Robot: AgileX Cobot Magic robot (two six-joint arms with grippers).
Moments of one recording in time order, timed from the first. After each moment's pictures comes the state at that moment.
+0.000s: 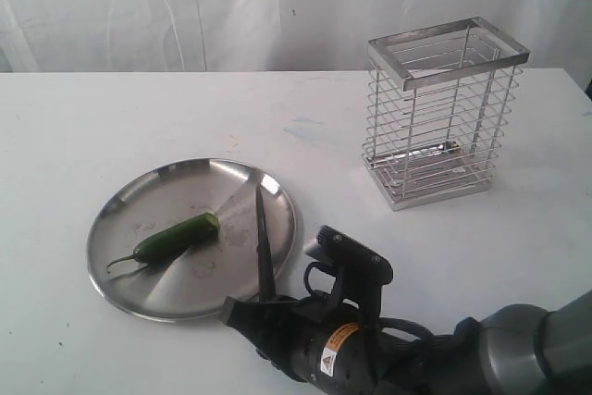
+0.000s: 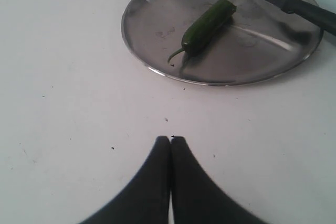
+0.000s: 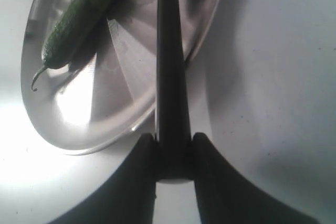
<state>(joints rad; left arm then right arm) -0.12 0.00 0.02 -0.21 0.52 0.31 1.05 1.83 -0.55 0.45 -0.58 0.73</state>
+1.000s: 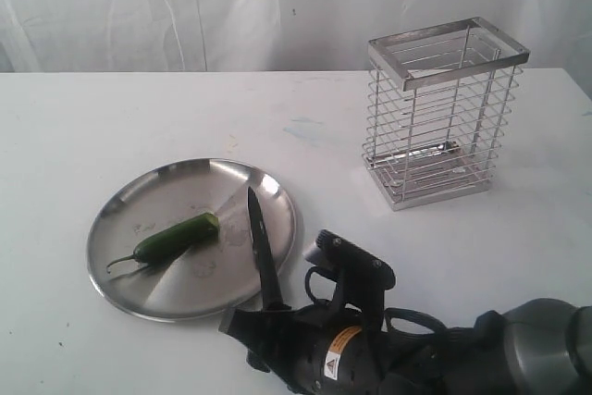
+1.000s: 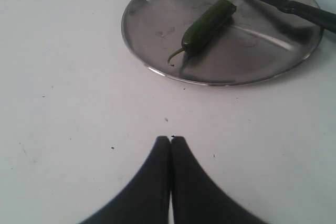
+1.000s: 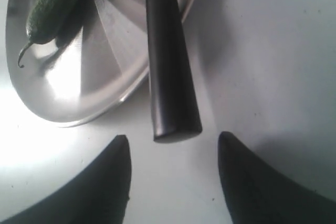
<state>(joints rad) -0.12 0.00 0.02 -0.21 0.52 0.31 1.05 1.78 -0.55 0.44 -0.44 0.73</state>
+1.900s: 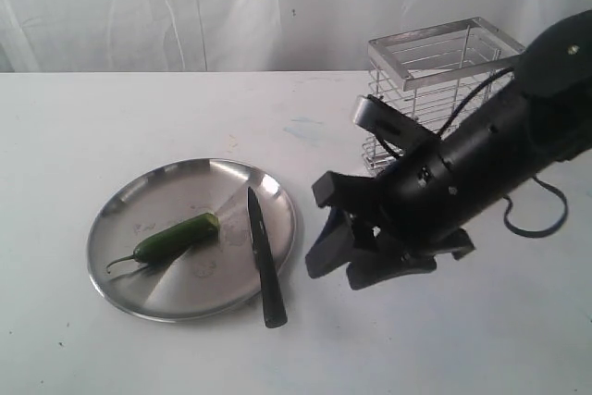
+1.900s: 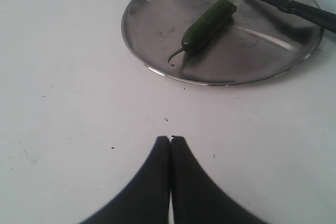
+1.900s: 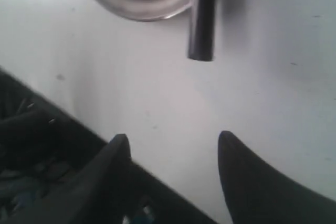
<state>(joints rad) -0.12 0.00 0.02 -0.21 0.52 0.31 0.40 1.54 -0.96 0.80 1.01 -0.27</state>
